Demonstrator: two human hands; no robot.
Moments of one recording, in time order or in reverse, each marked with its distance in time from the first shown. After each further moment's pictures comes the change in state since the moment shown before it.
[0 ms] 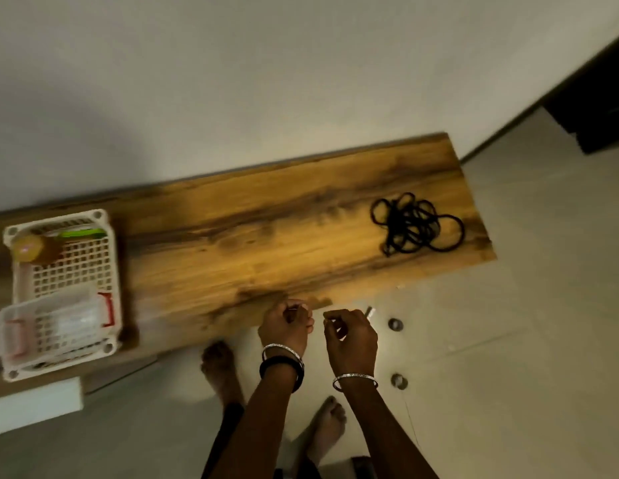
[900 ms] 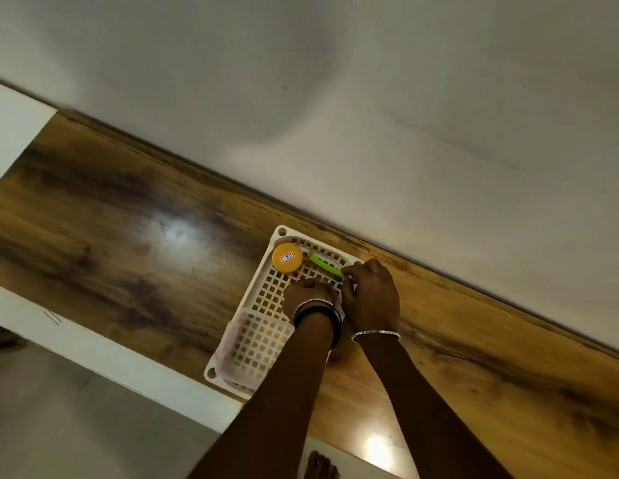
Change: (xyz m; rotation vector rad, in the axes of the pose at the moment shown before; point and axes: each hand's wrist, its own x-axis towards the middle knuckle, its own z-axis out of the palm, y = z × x) left_hand 0.249 0.115 -0.302 -0.179 0.501 -0.293; right_hand 0.055 -0.327 0.314 -0.465 -0.401 -0.739
